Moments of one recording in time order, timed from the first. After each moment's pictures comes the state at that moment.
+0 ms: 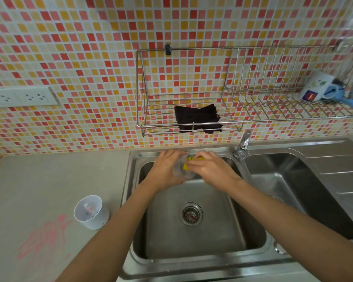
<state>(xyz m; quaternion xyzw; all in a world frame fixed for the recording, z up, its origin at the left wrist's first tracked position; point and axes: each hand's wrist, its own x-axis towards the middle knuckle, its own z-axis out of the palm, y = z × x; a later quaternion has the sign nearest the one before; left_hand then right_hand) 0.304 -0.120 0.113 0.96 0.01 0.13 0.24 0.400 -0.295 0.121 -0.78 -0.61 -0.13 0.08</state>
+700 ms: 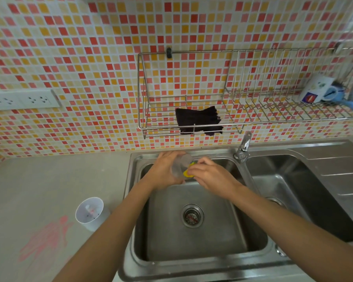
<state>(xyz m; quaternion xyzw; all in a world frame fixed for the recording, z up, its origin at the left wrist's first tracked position) 0.302 -0.111 0.120 0.95 0.02 0.10 0.30 0.392 -0.300 0.114 -0.77 -0.61 -0.09 0.16</state>
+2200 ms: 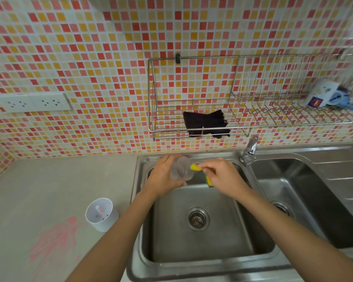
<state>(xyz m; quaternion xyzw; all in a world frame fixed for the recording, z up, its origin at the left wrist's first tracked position) 0.281 -0.098 0.110 0.94 0.07 0.16 0.31 0.375 -0.294 0.138 -0.85 -0.42 -0.01 0.32</state>
